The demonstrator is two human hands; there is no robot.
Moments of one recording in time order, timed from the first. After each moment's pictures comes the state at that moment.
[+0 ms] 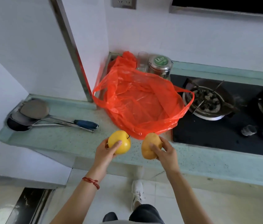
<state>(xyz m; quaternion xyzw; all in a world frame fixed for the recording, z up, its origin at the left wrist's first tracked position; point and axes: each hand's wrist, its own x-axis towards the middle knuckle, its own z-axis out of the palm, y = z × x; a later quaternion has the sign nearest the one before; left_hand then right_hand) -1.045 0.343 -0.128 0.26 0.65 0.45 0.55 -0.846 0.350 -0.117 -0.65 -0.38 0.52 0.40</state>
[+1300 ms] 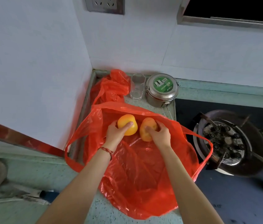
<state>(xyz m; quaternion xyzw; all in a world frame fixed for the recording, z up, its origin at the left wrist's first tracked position) -1.015 0.680 -0.150 0.32 0.71 0.37 0.51 -0.854 0.676 -0.149 -0.74 -0.42 0.43 0.30</state>
